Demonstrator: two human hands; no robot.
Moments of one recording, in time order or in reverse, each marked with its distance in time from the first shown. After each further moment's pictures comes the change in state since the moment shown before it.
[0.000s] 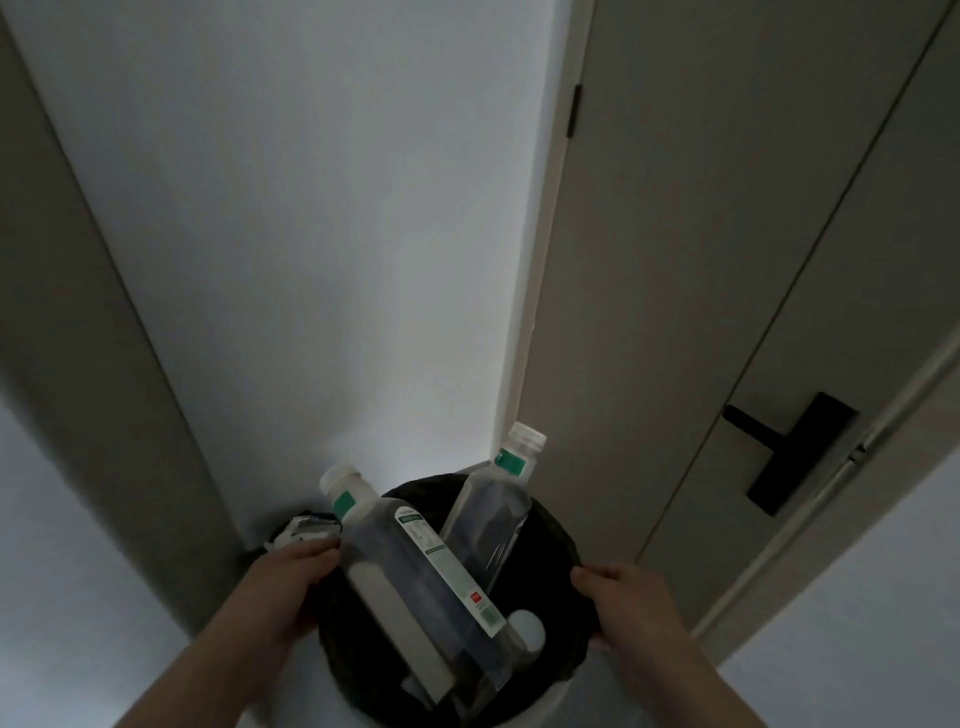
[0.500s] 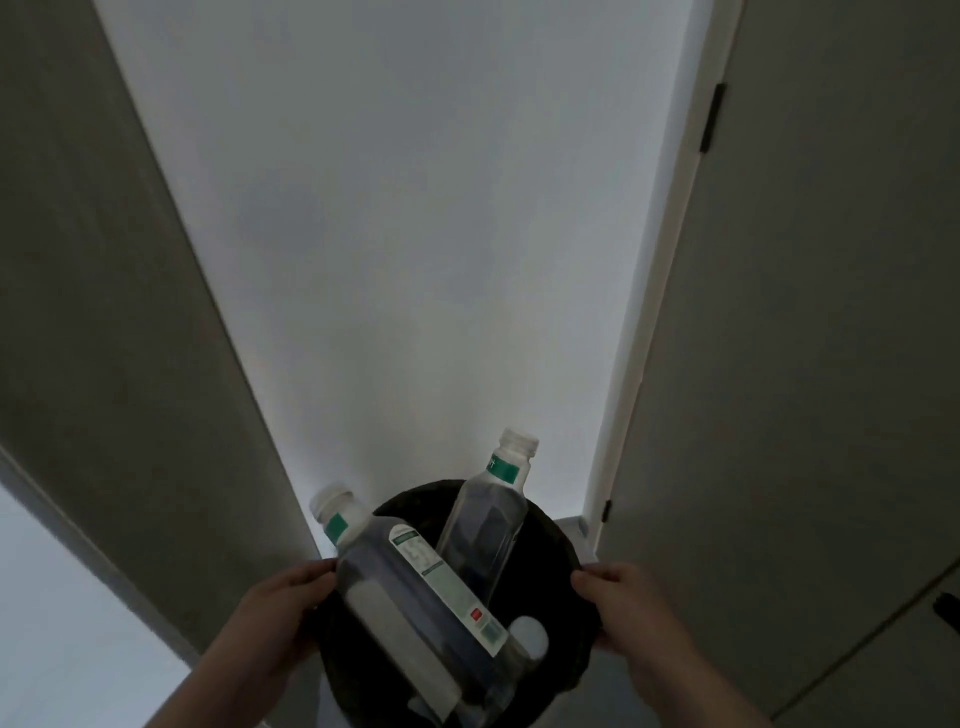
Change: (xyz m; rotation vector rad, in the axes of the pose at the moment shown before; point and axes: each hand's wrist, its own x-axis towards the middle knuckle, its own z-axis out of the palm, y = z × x) left_hand 0.094 0.055 0.048 -0.068 0.232 0.057; right_hand 0.200 -0.096 0.044 -0.055 -0.417 -0.041
